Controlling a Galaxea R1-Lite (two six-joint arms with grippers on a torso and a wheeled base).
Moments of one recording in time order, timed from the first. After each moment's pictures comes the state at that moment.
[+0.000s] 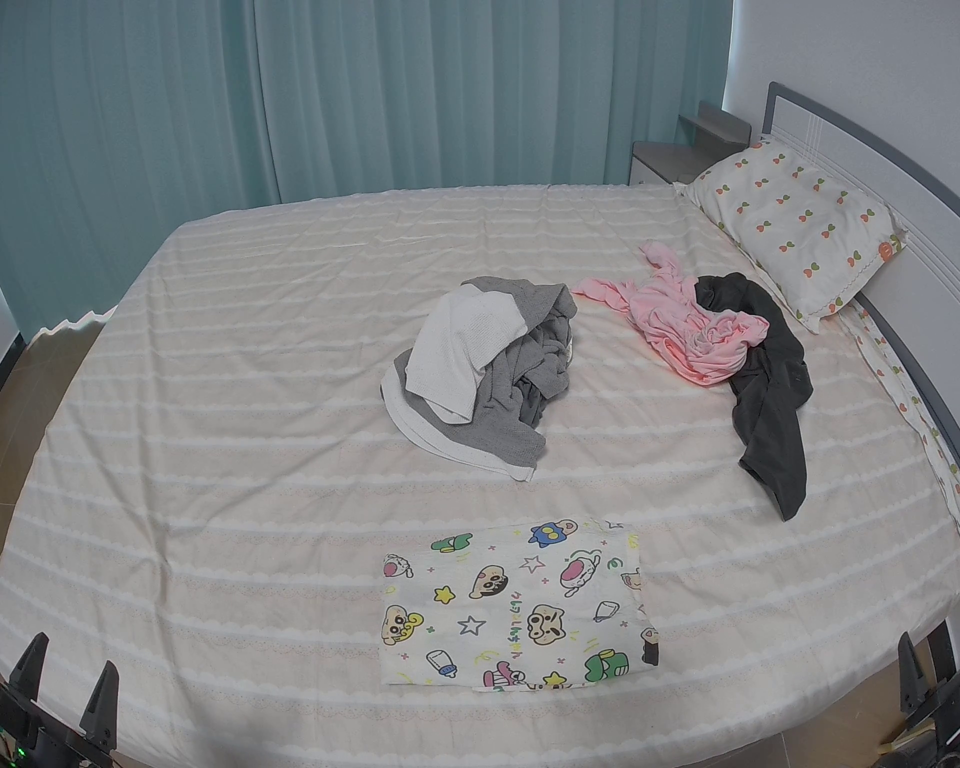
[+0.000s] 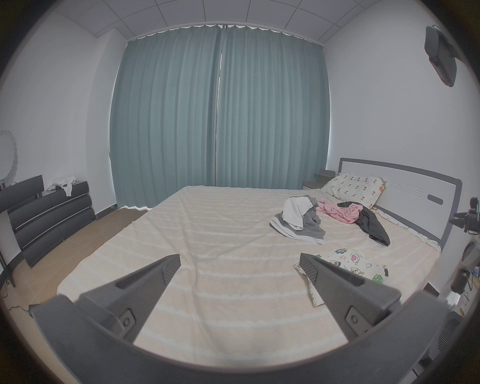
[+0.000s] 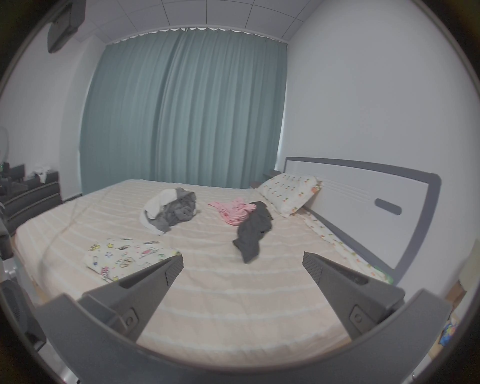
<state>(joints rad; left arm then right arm) 0.06 0.09 -0.02 -0.04 -0.01 -0.06 -0.14 0.10 -0.02 -0.07 0.05 -0.13</state>
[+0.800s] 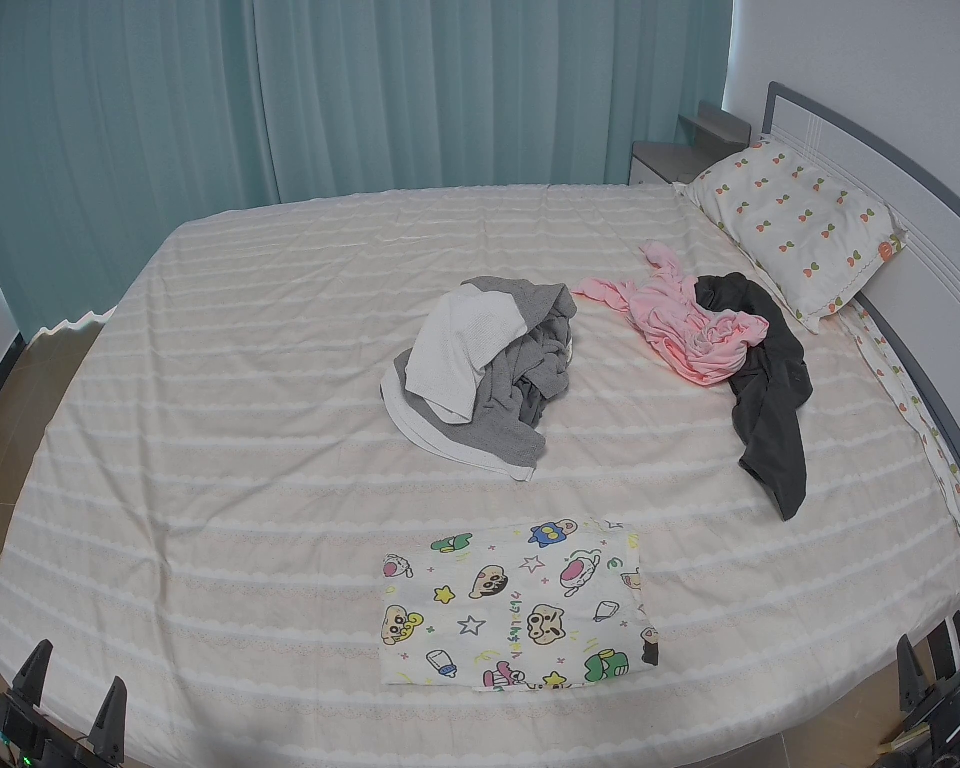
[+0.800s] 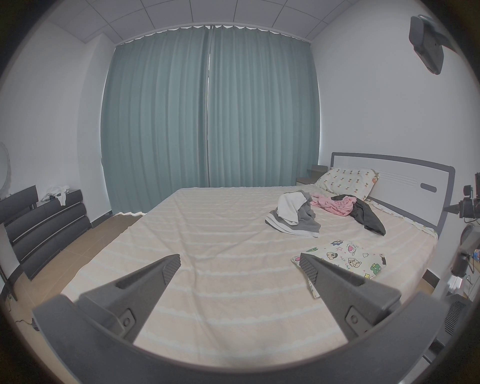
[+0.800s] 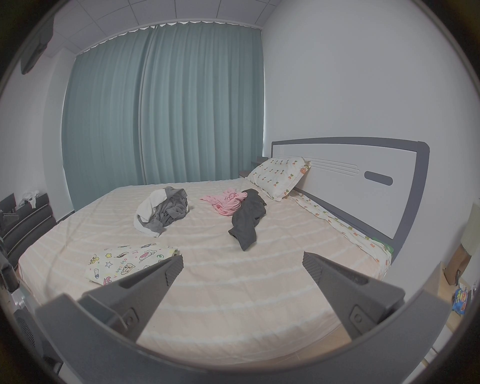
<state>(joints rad) 0.00 0.03 -0.02 0.02 0.02 0.00 -0.14 0.10 -0.02 0.00 -0.01 0.01</state>
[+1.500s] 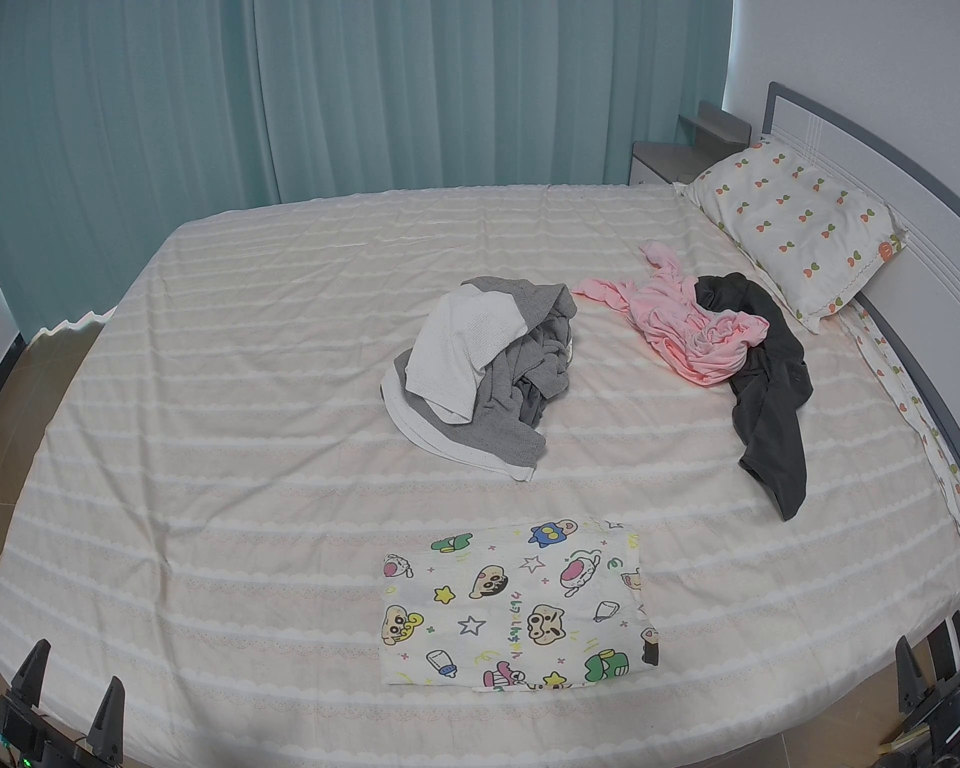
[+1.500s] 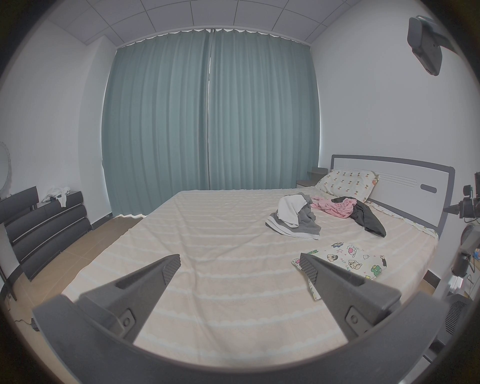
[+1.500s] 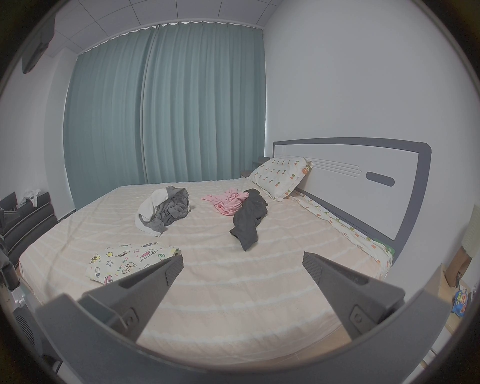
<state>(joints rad) 0.00 0.01 -0.02 0.02 0.02 0.00 -0.14 0.10 -0.02 0.00 0.00 0.00</state>
